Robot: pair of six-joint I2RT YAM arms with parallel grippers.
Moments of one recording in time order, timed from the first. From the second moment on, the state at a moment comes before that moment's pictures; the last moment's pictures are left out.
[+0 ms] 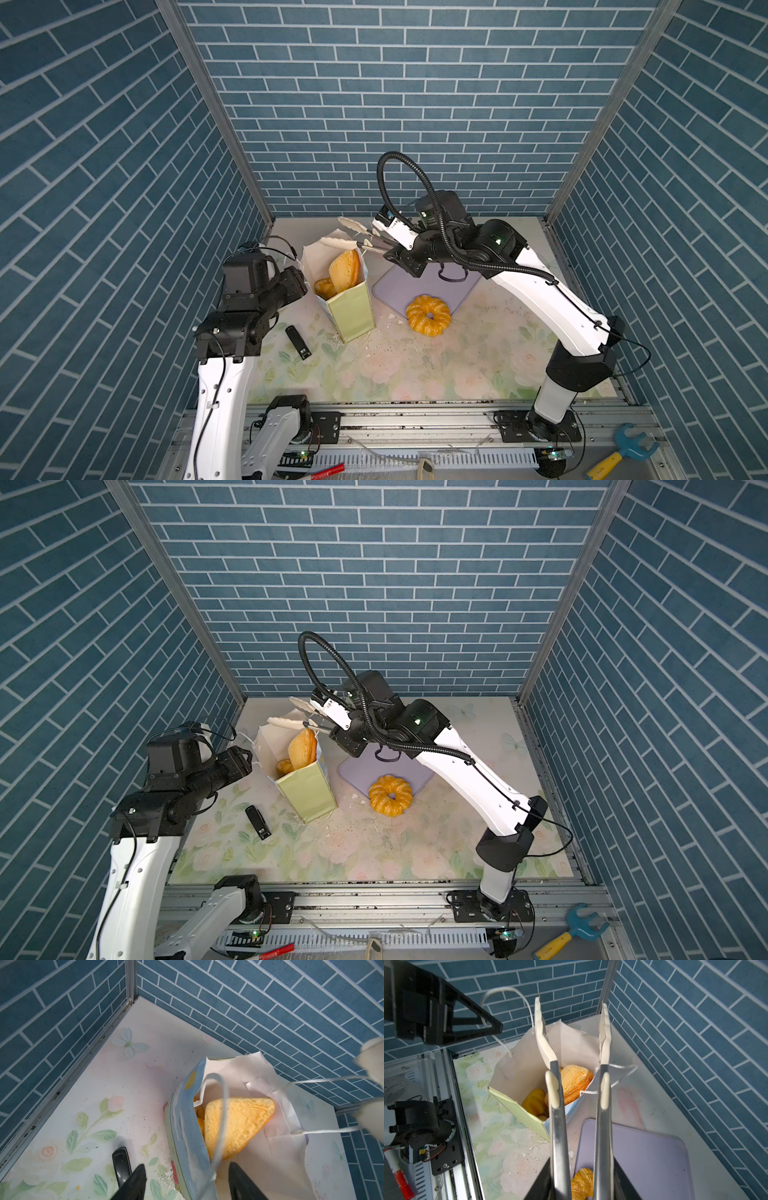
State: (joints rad) left arm 0.02 0.87 1.22 -0.99 0.04 -0.46; right arm 1.00 1.77 2.24 -1.07 -0.04 -0.22
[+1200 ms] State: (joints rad) left arm 0.02 0.89 1.21 -0.95 0.09 -0.46; right arm 0.56 1.45 1.48 -1.30 -0.10 -0.02
